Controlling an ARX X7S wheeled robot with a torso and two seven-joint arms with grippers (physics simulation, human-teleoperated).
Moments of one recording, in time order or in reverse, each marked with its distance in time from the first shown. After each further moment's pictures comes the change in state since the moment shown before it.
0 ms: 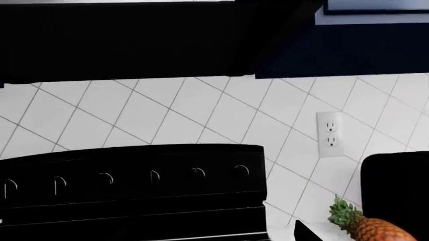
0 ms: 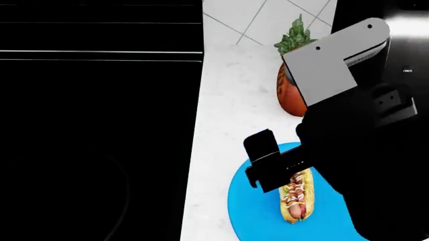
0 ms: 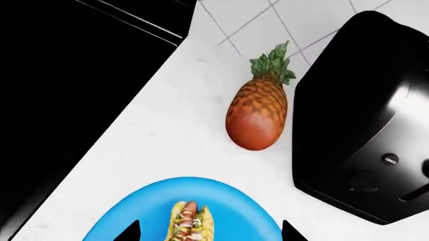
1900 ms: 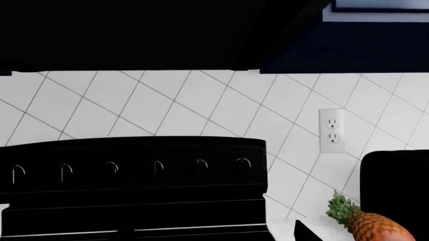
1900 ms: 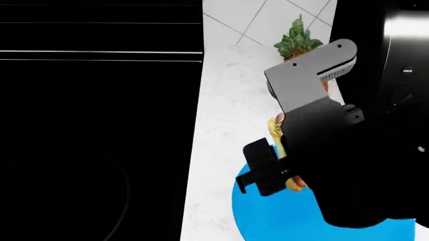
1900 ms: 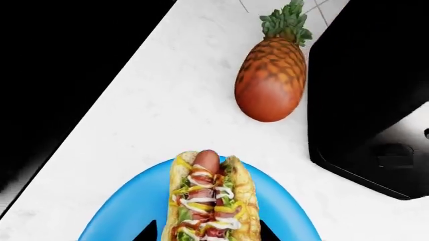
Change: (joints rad) left arm 0.111 -0.171 0.033 -0.002 -0.113 0.198 -0.135; right arm 0.058 -0.017 -0.263 0.143 0.014 -0.141 0.013
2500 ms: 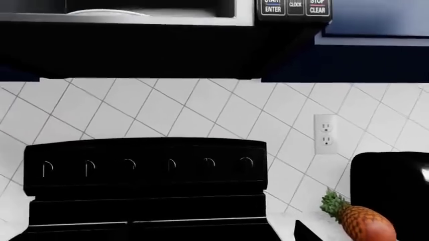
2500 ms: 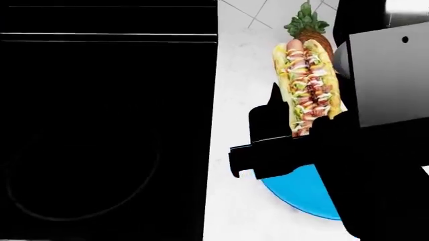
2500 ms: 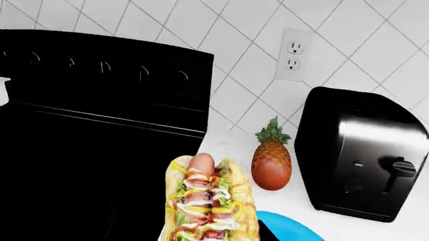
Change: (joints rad) left arm -0.057 0.034 0.090 -0.080 0.083 0.042 0.041; right arm -0.189 0.188 0.390 -0.579 0.266 -0.341 0.262
